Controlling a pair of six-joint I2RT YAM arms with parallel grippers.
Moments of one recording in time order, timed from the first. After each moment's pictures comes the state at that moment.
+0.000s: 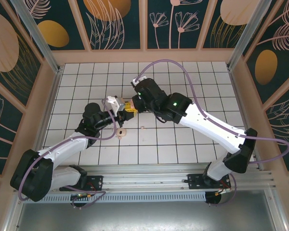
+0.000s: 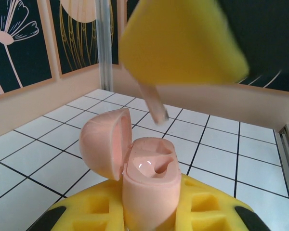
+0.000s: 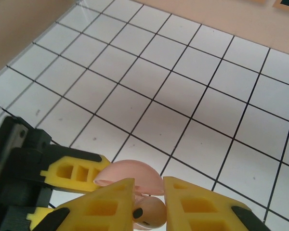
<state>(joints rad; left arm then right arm) -0.50 1.21 0.54 0.64 0.65 -0.03 1.03 1.54 1.63 -0.78 0.34 0.28</state>
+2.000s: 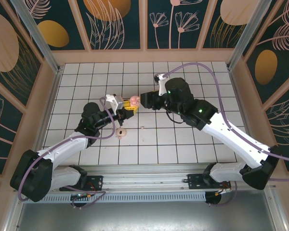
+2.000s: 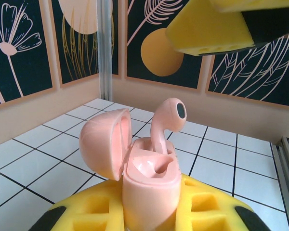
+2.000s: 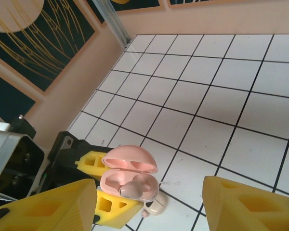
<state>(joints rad) -0.50 1.21 0.55 0.68 0.65 -0.08 0.86 1.25 1.34 -0.51 0.02 0.47</state>
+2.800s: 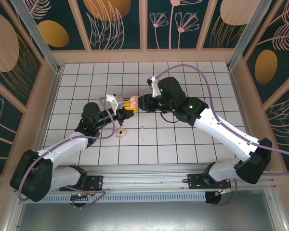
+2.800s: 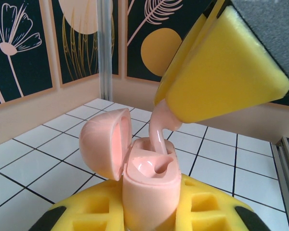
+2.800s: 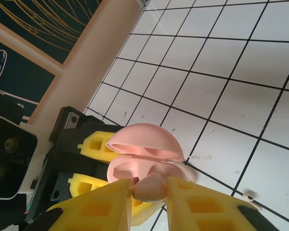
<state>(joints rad) -0.50 1.21 0.55 0.68 0.65 -0.08 0.84 1.35 1.33 -0.50 -0.17 0.54</state>
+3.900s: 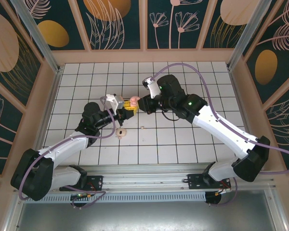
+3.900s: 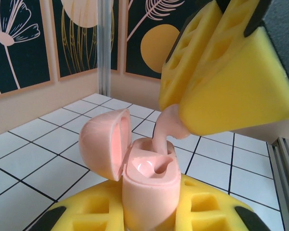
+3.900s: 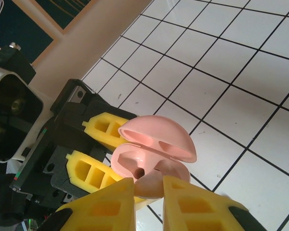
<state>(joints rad) -0.50 1.22 0.55 0.68 0.65 -0.11 0.82 1.39 1.38 -0.57 -0.26 0.29</state>
